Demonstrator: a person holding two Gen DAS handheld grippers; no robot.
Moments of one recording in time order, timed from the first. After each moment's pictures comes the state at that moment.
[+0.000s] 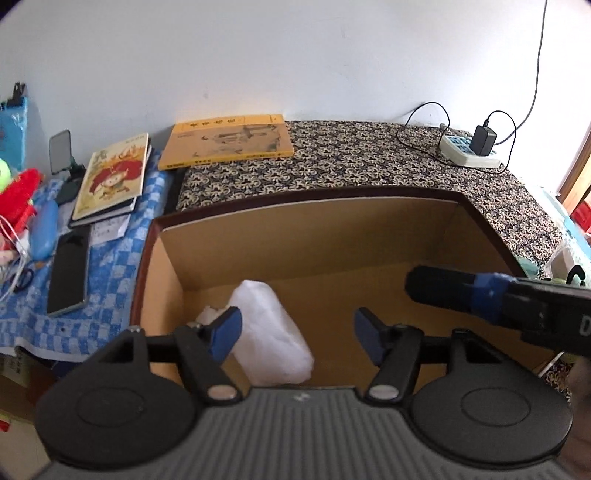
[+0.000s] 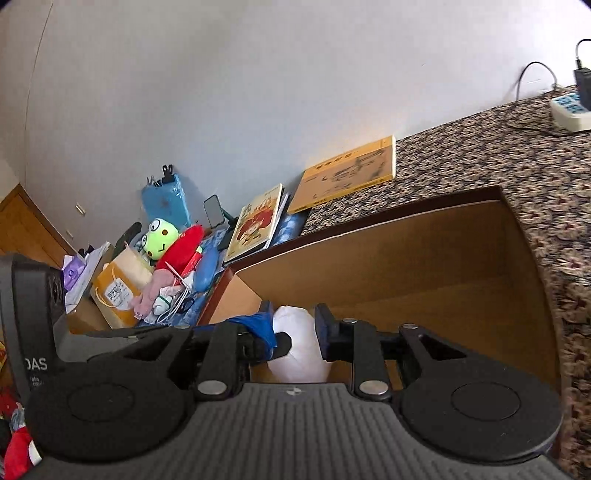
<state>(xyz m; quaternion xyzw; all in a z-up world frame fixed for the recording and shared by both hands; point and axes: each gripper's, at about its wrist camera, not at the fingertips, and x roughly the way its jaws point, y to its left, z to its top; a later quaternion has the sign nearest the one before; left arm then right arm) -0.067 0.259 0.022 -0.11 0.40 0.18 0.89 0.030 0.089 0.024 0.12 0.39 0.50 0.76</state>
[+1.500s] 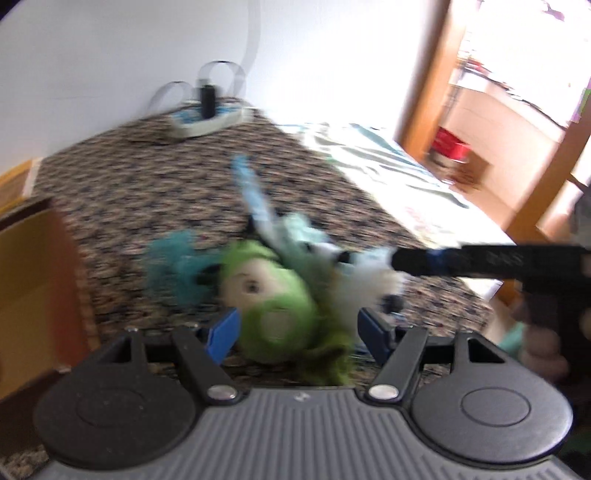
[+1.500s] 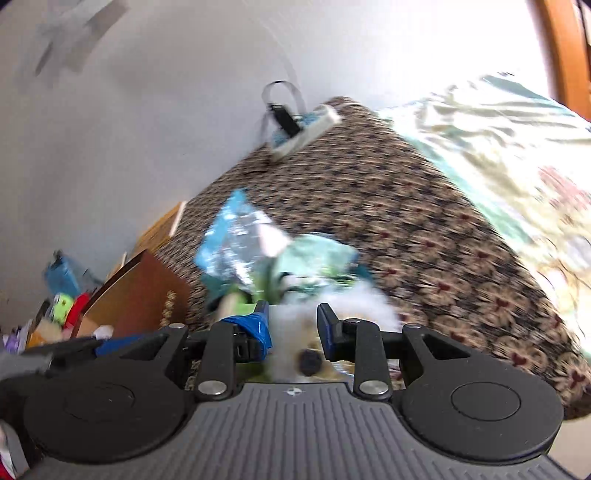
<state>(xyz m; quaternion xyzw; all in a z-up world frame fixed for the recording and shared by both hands) 0.033 -0.070 0.013 -0.05 0.41 -0.06 0.91 0.108 -0.276 -0.023 0.19 0.42 0.31 0.83</state>
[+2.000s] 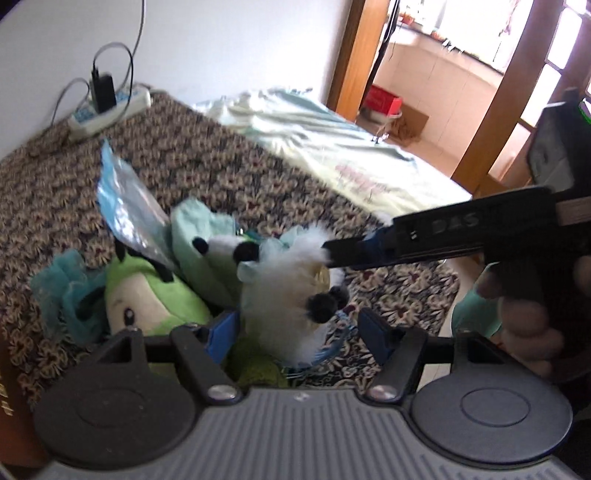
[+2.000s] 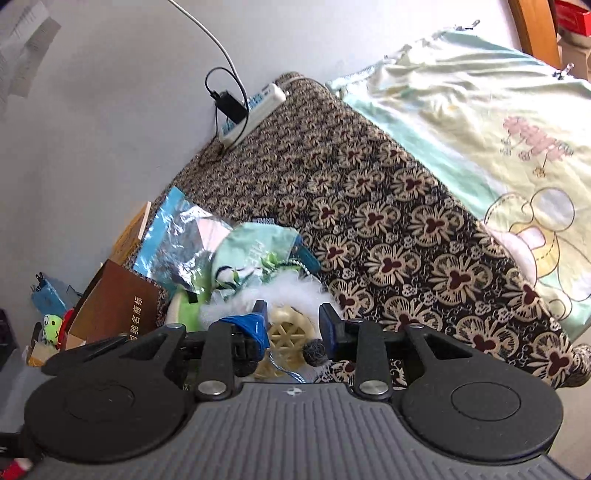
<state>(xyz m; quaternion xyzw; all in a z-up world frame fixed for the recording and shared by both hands) 0.087 -0.121 -0.035 -0.01 0.44 -0.16 0.88 0.133 -0.295 -0.051 0.22 0.47 0.27 0.81</state>
